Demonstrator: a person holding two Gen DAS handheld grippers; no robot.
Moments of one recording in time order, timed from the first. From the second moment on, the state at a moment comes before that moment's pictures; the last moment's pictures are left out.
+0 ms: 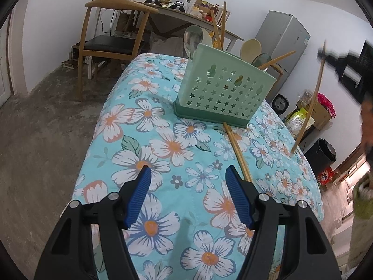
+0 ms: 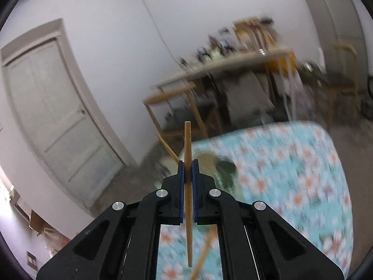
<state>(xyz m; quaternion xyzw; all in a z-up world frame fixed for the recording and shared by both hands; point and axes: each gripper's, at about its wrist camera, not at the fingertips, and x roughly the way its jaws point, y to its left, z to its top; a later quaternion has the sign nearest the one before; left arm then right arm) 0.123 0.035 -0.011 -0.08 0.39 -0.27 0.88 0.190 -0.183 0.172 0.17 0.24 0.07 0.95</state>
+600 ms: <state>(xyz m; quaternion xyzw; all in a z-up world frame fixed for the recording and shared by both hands) 0.132 0.055 -0.018 -0.08 0.40 -0.24 0.88 0.301 -0.142 0.193 0.02 0.14 0.03 0.99</state>
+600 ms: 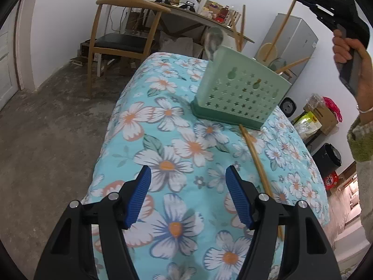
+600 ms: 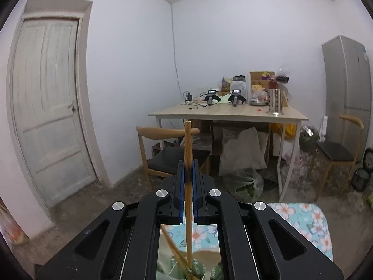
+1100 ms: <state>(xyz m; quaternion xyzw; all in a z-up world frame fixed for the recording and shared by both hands) 0.144 0.065 -0.028 -0.09 0.41 -0.22 0.88 0.299 -0.115 0.146 -0.07 0.14 0.01 0.99</state>
